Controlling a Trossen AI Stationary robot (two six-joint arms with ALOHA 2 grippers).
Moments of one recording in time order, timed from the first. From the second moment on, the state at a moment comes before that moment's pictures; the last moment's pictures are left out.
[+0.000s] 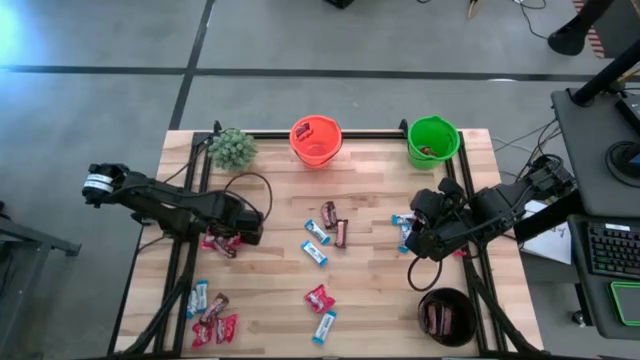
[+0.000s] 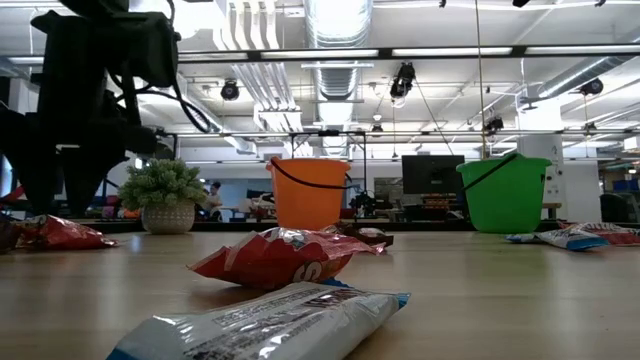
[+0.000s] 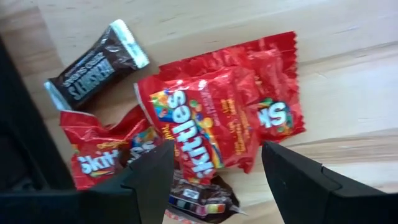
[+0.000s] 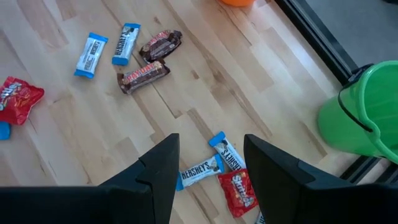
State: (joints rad) left arm -0.11 1.29 0.69 -1.01 -0.02 -1.46; right arm 0.49 1.38 1.58 -1.57 0.54 1.00
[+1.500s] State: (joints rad) left arm -0.11 1.29 0.66 -0.94 -0.01 -1.32; right arm 0.49 1.38 1.58 -1.56 0.54 1.01
